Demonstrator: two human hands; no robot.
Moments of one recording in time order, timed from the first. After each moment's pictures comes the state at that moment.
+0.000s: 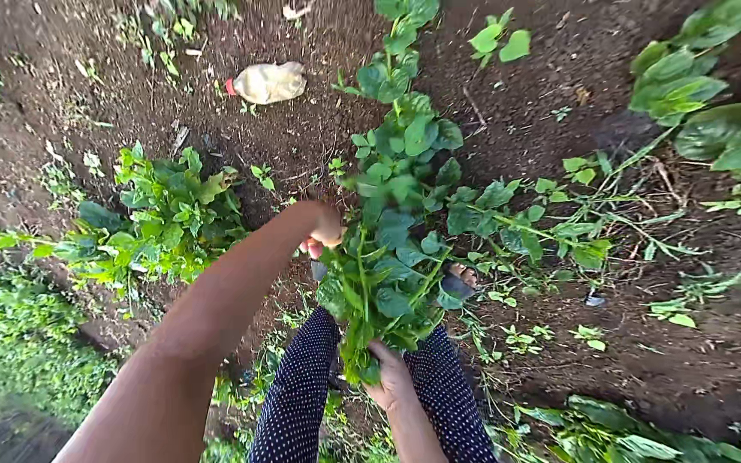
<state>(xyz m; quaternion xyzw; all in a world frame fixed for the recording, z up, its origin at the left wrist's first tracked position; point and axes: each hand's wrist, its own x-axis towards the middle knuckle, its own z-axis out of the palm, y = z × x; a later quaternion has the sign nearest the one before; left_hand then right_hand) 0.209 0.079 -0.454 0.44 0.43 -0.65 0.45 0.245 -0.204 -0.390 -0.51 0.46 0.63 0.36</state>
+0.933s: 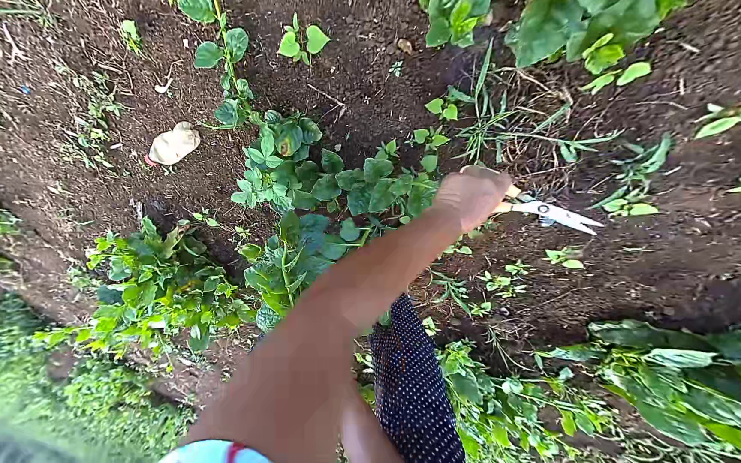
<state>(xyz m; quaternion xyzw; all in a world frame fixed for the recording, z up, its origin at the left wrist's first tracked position) 0.530 -0.137 -0.525 0.83 0.16 -0.35 0.41 0.300 -0.205 -0.368 -0.45 0.44 0.73 0.26</state>
